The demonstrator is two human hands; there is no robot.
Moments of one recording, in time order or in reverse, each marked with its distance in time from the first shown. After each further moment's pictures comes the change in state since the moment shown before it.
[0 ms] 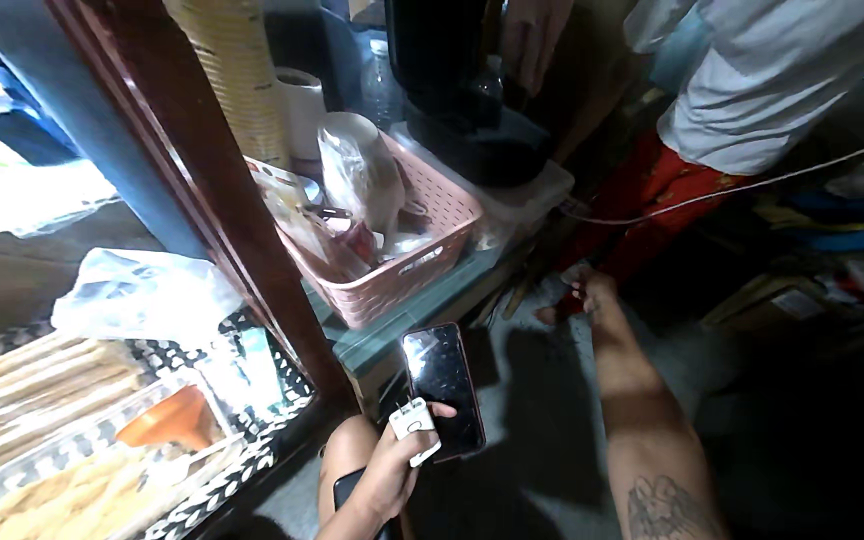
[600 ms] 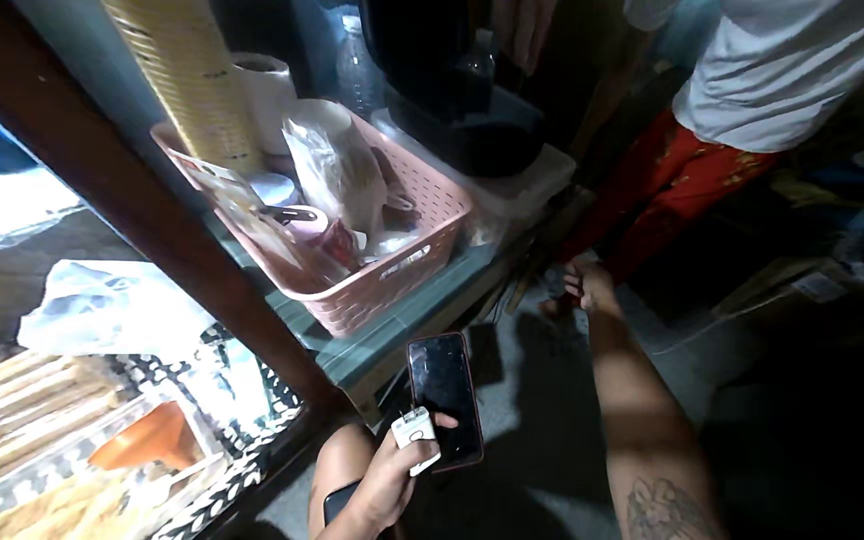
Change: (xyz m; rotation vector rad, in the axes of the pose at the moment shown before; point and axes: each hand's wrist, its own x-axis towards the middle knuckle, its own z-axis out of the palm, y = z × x) left_hand 0.018 -0.021 -0.009 0.056 -0.019 -0.106; right_hand 0.022 0.018 0.006 0.097 -0.110 0.011
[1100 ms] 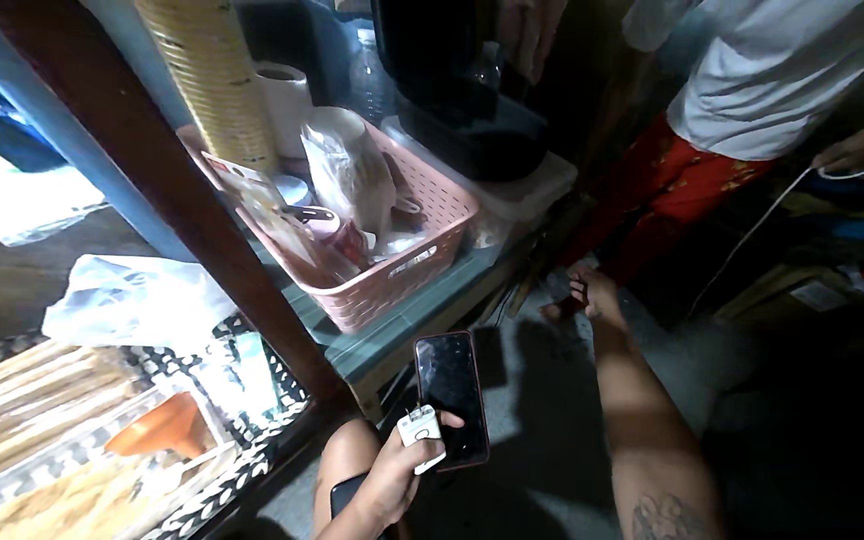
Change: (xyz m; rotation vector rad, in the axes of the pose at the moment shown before) left_hand -0.008 0.007 0.005 0.013 -0.036 0.008; right_hand -0.014 0.003 -0.009 -0.004 0.016 -0.058
